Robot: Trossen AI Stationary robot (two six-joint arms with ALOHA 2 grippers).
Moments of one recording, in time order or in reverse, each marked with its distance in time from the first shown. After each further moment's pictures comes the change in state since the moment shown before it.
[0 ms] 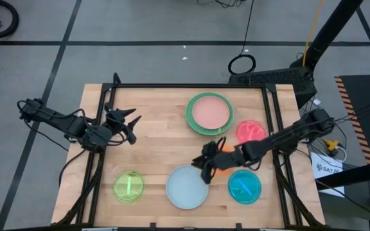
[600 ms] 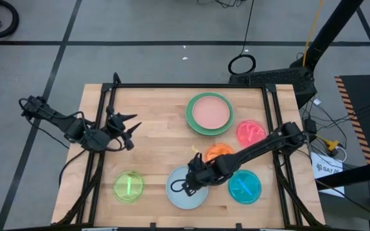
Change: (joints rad) left arm -0.084 -0.003 0.000 -0.032 0.028 0.089; right arm 0.041 0.386 0.547 -0.735 -0.323 0.653
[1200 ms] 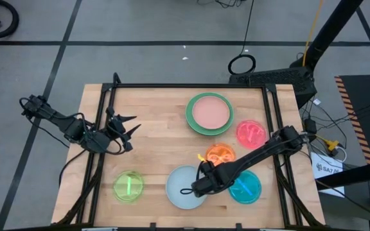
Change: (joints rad) left arm -0.024 0.000 0.000 -0.050 0.000 0.044; right arm 0.058 0.049 0.001 -0.248 -0.017 0.288
